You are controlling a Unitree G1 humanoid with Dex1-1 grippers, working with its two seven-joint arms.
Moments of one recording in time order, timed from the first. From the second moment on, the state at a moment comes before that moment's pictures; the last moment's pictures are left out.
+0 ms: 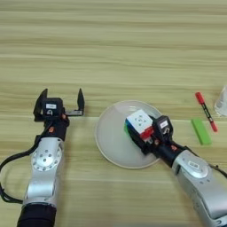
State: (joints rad) left arm -0.01 0.09 0.07 0.17 -0.04 -0.28 -0.02; right arm 0.10 -0.07 0.30 -0.10 0.11 0.13 0.35
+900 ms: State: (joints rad) left arm -0.01 0.09 0.07 0.16 -0.04 -0.28 -0.02; right arm 0.10 -0.09 0.25 -0.21 0.09 0.08 0.33
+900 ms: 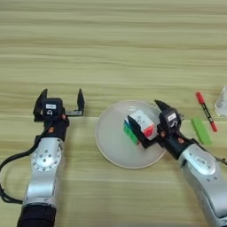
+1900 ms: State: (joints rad) left arm 0.00 0.09 0.07 0.15 -0.04 -0.28 -0.02; right arm 0.08 -0.15 0.12 -0.11 0.07 0.03 0.29
